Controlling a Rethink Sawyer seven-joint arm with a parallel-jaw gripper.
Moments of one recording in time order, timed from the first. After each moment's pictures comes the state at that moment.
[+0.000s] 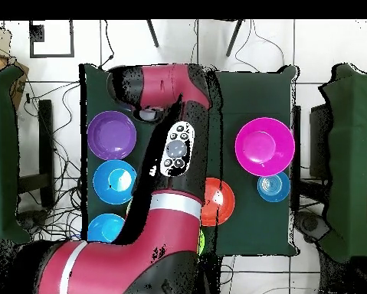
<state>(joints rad) 0.03 -0.27 -0.25 0.86 -0.05 1.08 1.93</state>
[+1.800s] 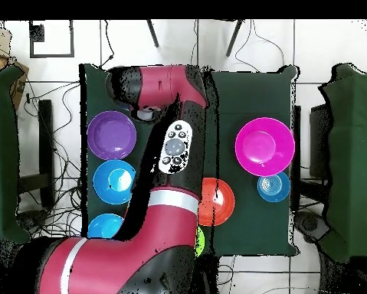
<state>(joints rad) 0.04 -0.24 -0.26 0.84 -0.03 1.07 1.93</state>
